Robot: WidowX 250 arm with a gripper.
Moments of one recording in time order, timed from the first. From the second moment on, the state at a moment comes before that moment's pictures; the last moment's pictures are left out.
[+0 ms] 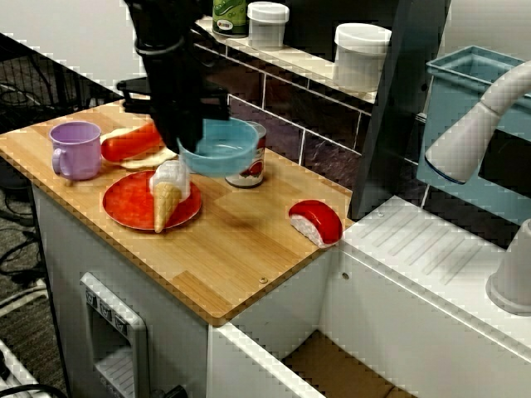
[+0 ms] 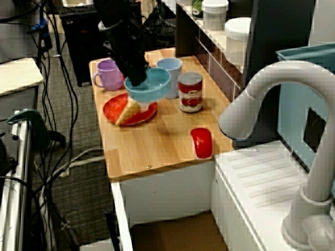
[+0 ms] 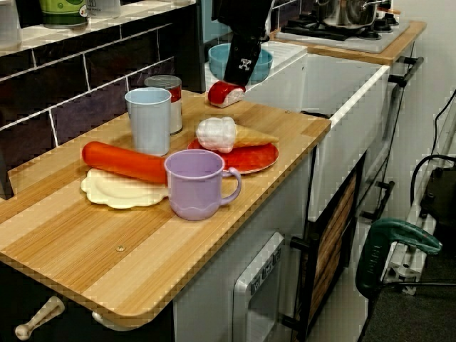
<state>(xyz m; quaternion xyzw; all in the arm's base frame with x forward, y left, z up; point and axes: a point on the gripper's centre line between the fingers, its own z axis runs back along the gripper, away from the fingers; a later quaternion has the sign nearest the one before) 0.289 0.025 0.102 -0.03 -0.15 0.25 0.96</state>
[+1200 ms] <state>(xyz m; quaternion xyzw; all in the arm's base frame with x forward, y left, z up) 0.345 0.029 0.116 -0.05 -0.14 0.30 0.94</state>
